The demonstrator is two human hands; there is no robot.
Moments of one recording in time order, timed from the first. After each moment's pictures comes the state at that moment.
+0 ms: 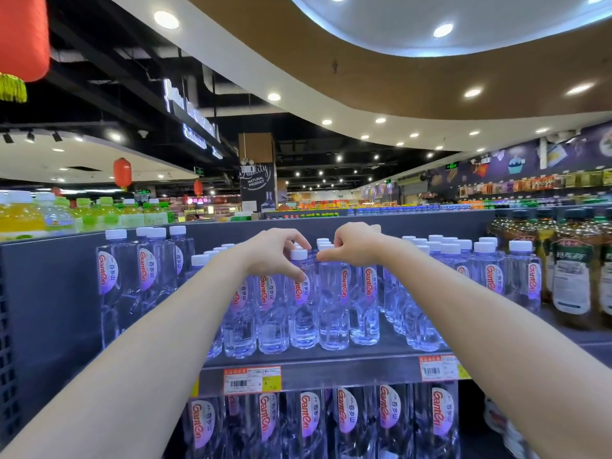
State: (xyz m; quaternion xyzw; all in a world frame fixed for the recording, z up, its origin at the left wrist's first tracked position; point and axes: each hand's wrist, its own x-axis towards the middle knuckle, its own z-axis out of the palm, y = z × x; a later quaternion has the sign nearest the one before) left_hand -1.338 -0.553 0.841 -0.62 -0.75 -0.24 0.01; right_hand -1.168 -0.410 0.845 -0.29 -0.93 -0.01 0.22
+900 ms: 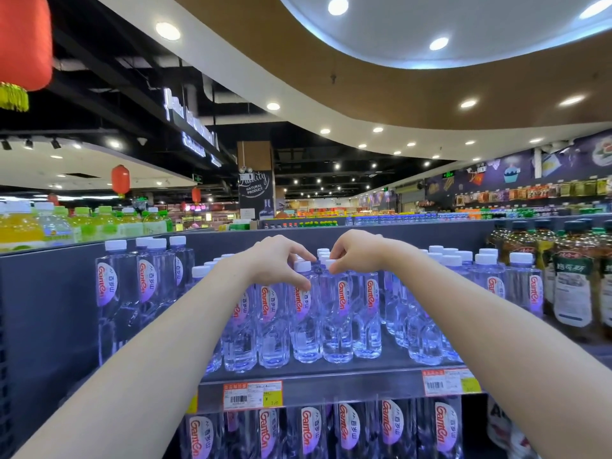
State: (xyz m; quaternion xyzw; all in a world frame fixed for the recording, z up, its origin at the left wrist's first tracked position) left_hand -1.337 -0.549 0.848 -0.62 -0.75 -0.21 0.04; right_hand -1.160 -0.412 0.857 -0.27 -0.94 0.06 0.19
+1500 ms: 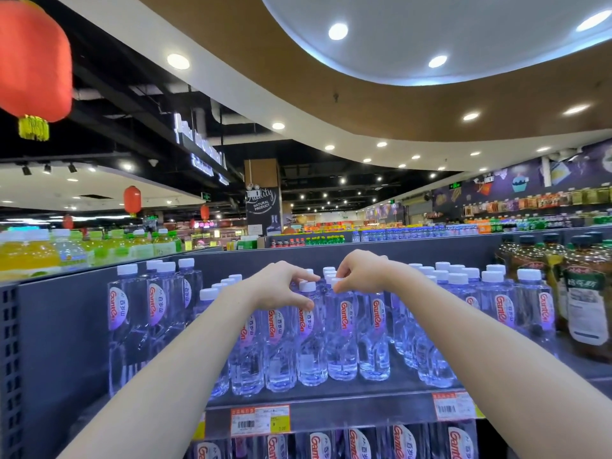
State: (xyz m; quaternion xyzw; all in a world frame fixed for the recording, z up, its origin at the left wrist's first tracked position) left_hand -1.339 -0.551 0.841 -0.64 -0.74 -0.21 0.05; right_hand -1.164 -0.407 0.852 -0.27 -0.94 0.06 0.22
